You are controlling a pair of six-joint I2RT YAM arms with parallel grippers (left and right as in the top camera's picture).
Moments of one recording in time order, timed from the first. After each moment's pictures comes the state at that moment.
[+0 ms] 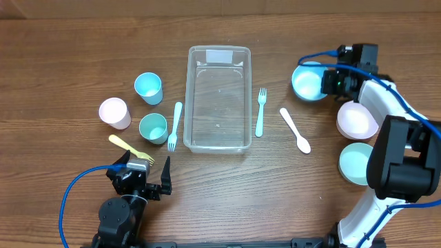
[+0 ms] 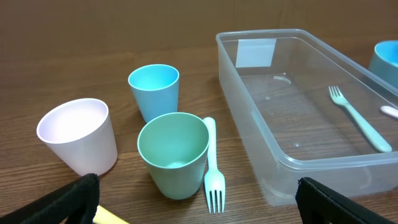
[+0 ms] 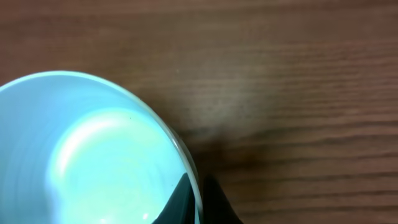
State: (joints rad) left arm -0.20 0.02 0.11 -0.35 -0.04 -0.02; right arm -0.15 2.00 1.37 -0.40 -0.18 -0.03
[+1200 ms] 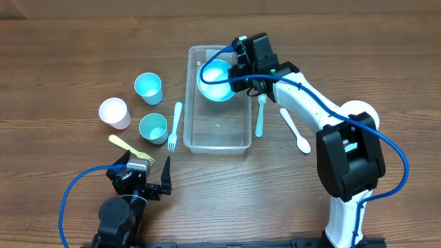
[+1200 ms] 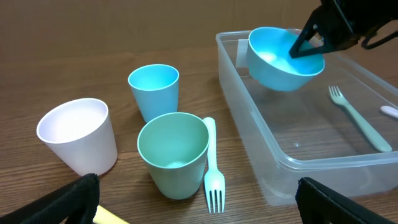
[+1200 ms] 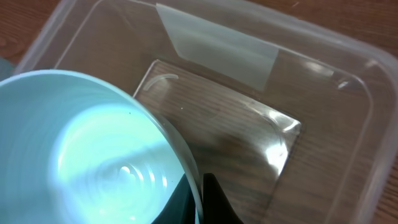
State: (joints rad) left arm -0.20 0.02 0.11 -0.35 -0.04 -0.02; right arm 0.41 2.08 1.56 -0.38 -0.20 0.09
